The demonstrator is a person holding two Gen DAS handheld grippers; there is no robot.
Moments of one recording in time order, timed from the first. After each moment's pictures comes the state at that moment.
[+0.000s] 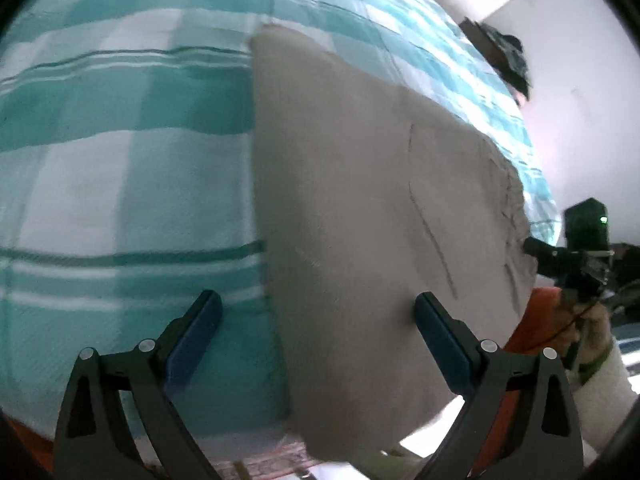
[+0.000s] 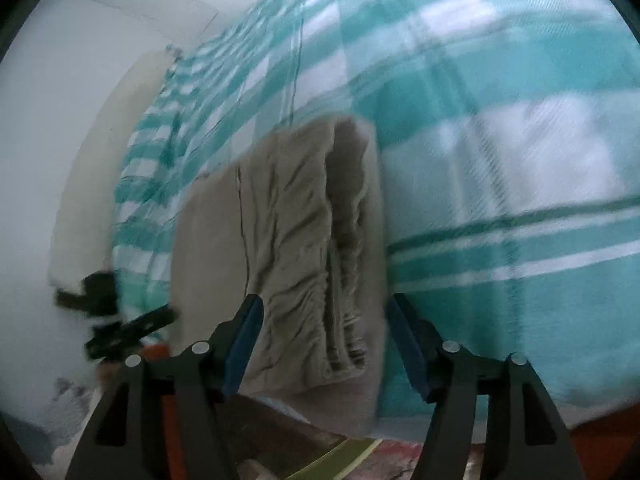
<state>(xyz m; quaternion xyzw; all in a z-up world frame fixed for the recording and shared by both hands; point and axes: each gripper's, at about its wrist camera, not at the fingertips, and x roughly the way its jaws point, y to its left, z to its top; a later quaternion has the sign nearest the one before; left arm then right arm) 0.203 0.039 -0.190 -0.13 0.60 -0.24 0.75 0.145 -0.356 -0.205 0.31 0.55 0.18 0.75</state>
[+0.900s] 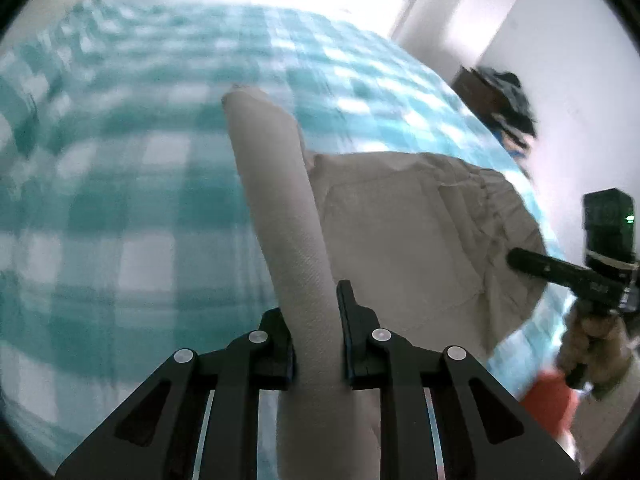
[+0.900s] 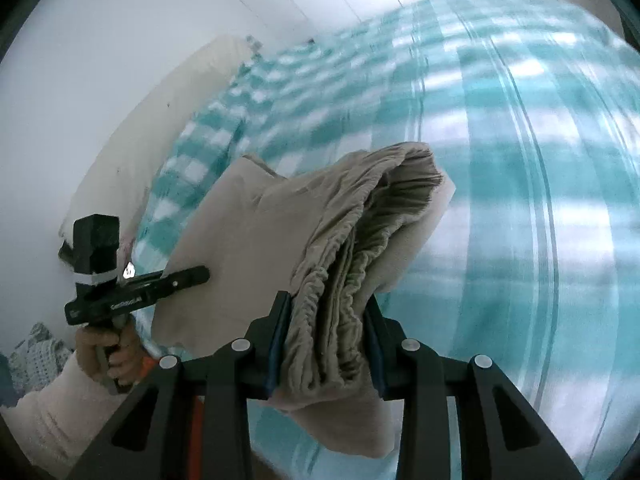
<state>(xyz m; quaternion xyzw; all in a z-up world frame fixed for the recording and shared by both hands) 0.338 0.014 -0.071 -0.06 0.48 -0.17 0.86 0.276 -0.309 -0.095 0.18 0.47 0.26 0.83</state>
